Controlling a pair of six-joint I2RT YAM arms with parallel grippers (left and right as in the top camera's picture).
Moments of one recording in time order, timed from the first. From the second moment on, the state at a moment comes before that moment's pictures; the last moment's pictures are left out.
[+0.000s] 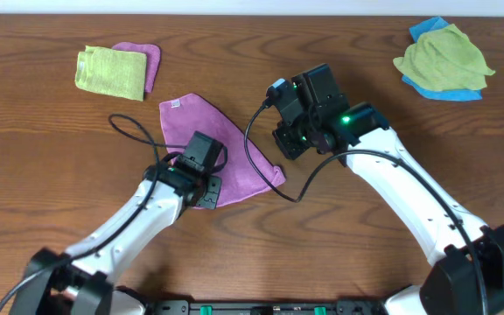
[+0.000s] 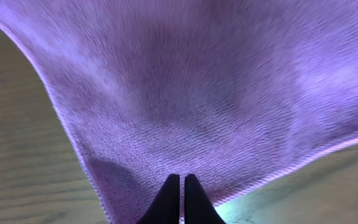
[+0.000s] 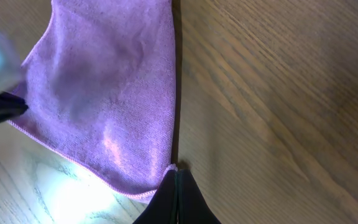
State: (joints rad) left arm -0.48 1.49 0.81 -0.64 -0.06 -0.22; right arm 0.48 1.65 1.33 -0.73 -0.19 -0.14
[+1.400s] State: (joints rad) left arm -0.48 1.57 0.75 -0.74 -0.09 -0.27; right arm 0.40 1.65 1.33 -0.77 -0.16 -0.19
